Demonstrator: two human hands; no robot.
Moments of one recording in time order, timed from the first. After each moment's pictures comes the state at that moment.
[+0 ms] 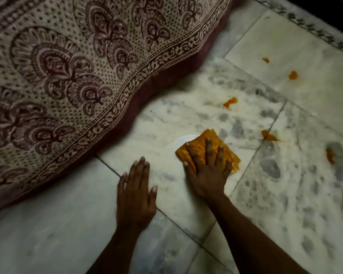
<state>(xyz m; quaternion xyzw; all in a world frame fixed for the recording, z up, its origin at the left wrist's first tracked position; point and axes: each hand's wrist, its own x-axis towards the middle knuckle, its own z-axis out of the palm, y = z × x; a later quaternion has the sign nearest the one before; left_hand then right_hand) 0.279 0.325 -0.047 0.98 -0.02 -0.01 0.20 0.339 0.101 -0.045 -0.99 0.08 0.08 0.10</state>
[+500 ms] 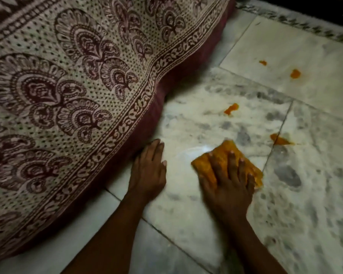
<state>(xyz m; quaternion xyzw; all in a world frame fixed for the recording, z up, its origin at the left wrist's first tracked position) 0.411 0.306 -0.063 0.98 -0.11 0.00 0.19 0.332 0.075 -0.070 -0.98 0.14 -0.08 0.09</state>
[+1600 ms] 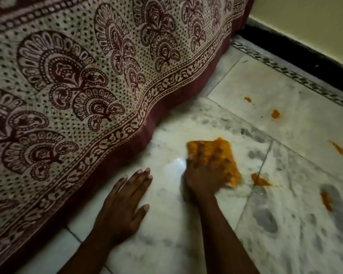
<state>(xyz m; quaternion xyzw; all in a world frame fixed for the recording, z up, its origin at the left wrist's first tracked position) 0.420 0.316 -0.066 0.95 -0.25 0.00 0.20 0.491 0.074 -0.059 -0.96 0.25 0.01 0.15</state>
